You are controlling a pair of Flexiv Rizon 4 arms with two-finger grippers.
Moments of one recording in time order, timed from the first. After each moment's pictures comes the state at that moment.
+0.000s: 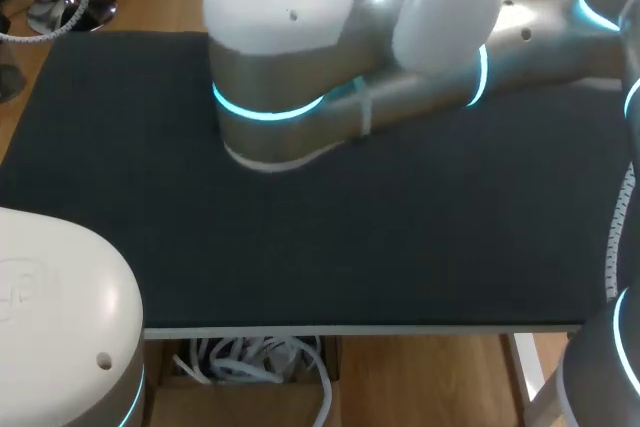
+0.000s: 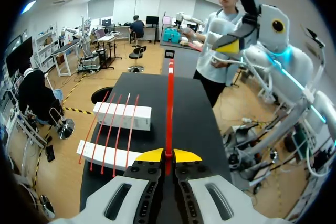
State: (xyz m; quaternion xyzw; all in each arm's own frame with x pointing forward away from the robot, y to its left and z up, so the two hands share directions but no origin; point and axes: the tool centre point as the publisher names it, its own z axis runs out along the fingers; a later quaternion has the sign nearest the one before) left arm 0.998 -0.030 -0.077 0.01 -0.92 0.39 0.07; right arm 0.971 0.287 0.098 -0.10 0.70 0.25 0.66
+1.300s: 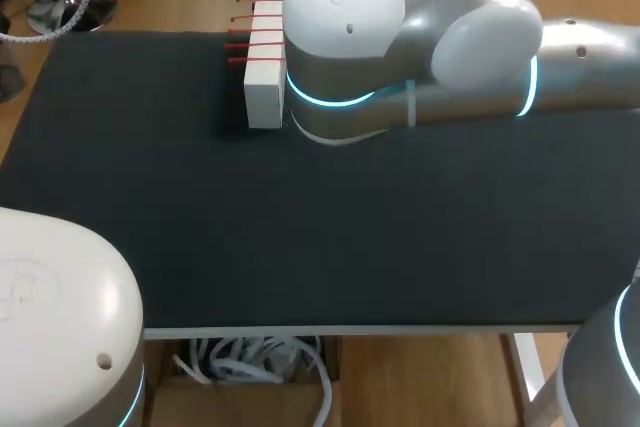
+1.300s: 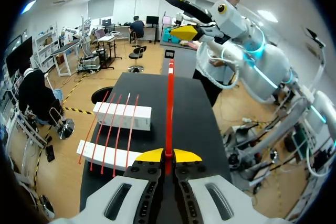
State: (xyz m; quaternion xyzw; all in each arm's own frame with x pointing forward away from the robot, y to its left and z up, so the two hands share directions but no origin) left arm 0.998 -0.030 -0.077 0.01 -0.92 0.39 0.07; right arm 1.025 0.163 0.061 0.24 0.62 0.44 0.60
